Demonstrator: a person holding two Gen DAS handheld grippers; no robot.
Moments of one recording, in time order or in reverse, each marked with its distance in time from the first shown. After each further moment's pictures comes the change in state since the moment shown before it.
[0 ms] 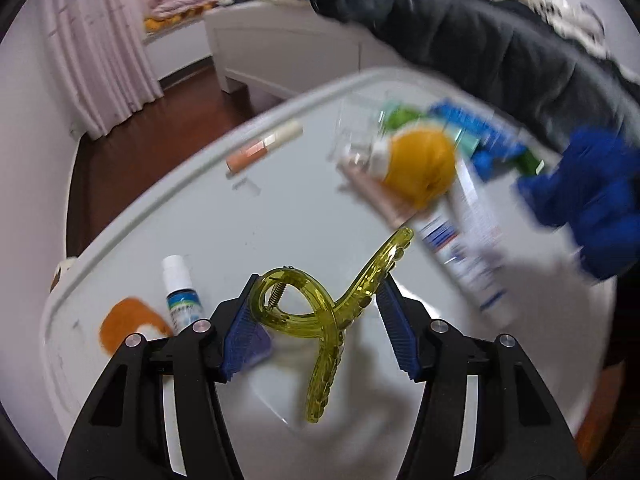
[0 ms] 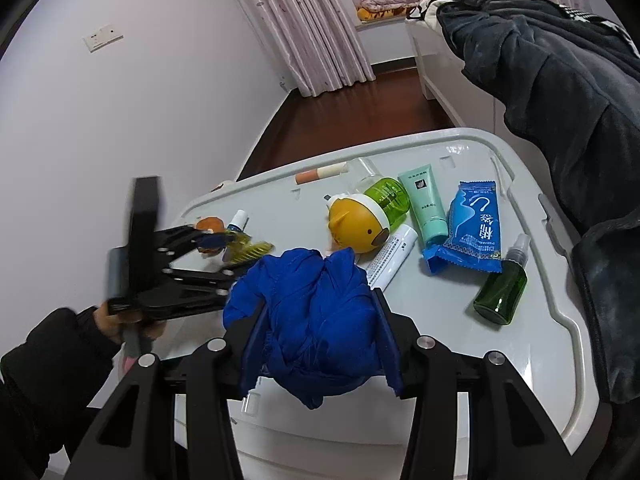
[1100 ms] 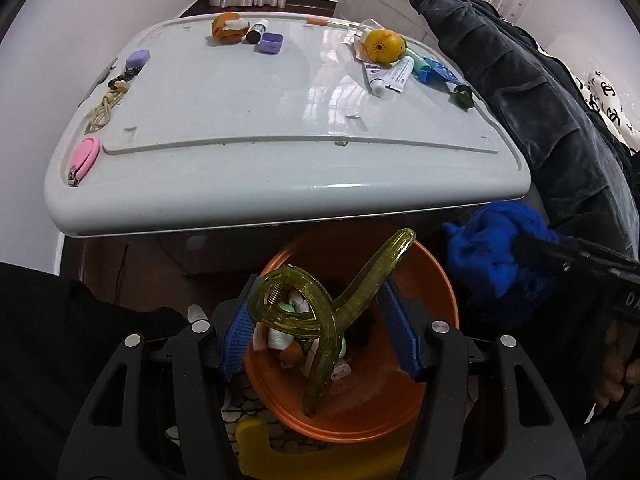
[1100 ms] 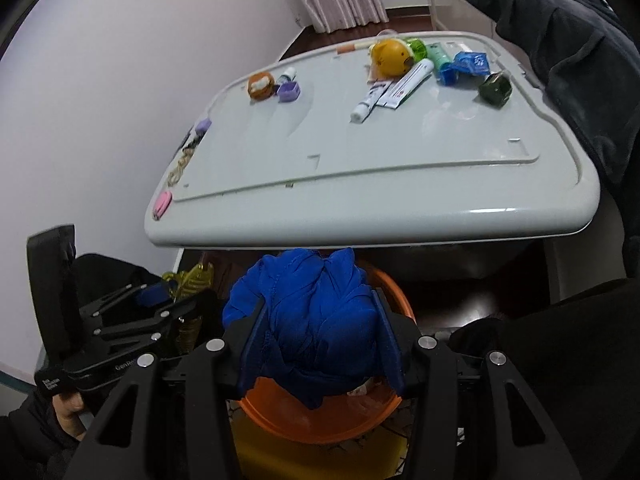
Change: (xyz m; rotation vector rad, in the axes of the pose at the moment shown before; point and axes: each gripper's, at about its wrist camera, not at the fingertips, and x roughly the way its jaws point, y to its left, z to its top) left arm -0.141 -0.165 -0.205 -0.588 0.085 0.074; right arm -0.076 0.063 -0.188 -0.047 0.220 -0.006
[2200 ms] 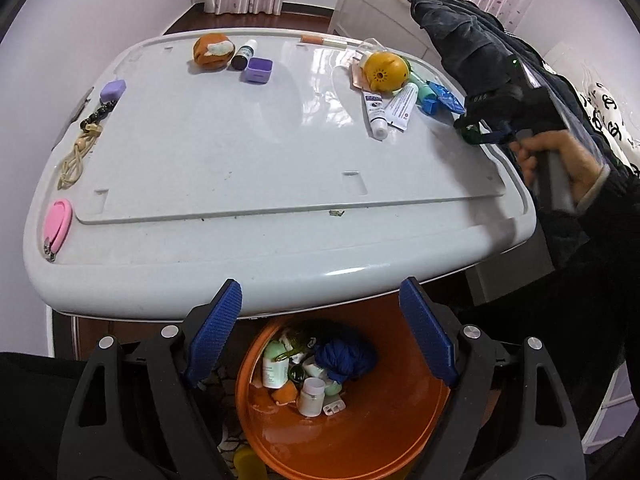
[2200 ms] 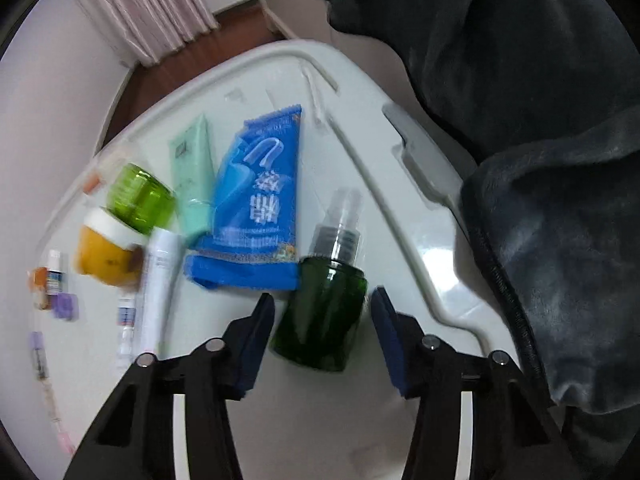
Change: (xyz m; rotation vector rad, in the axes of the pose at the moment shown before) left arm 0.023 -0.001 0.060 -0.005 -0.019 -0.016; right arm 0.100 -0.189 0.224 0.348 0.003 -0.433
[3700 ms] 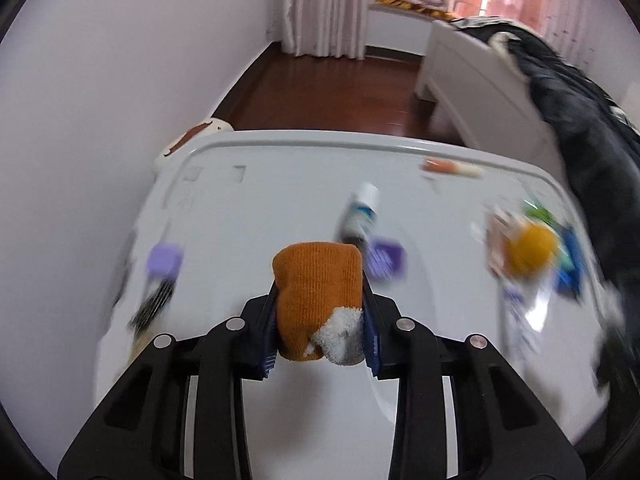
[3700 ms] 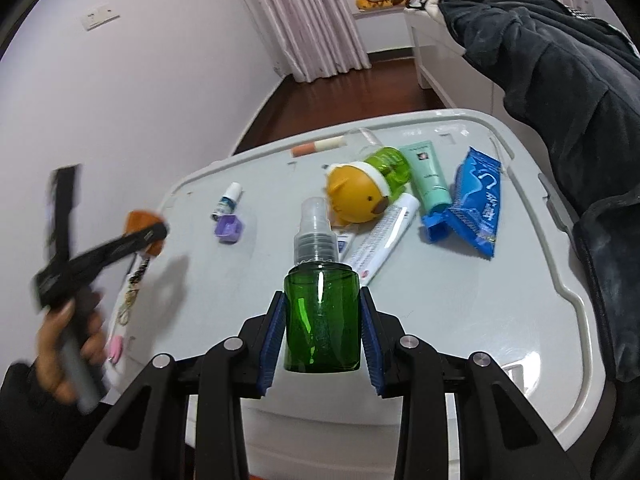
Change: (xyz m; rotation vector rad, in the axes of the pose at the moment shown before) left arm 0.023 0.069 0.171 -0.083 -0.145 0.288; right arm -0.099 0.074 -0.085 -0.284 -0.181 0.428
